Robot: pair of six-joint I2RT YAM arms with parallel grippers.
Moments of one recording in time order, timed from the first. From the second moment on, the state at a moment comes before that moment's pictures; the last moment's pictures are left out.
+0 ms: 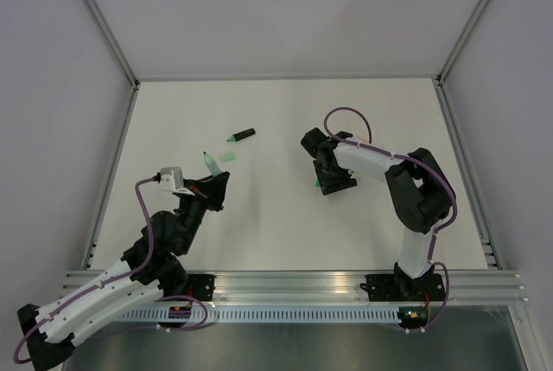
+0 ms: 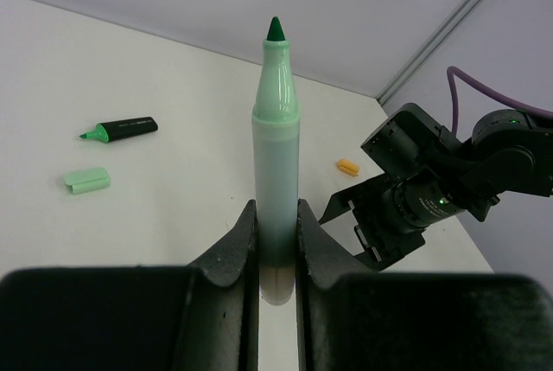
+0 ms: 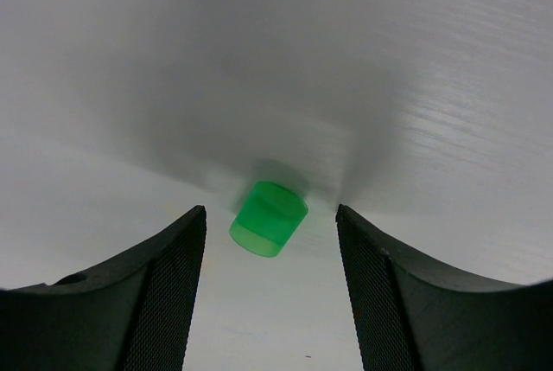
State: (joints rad) left arm -0.92 0.35 0.32 0.16 -0.60 -0.46; right arm 0.61 1.87 1.25 -0.87 0.34 1.97
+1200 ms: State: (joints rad) left arm -0.92 0.35 0.32 0.16 -0.60 -0.46; right arm 0.55 1.93 1.31 -0.92 0.29 1.97
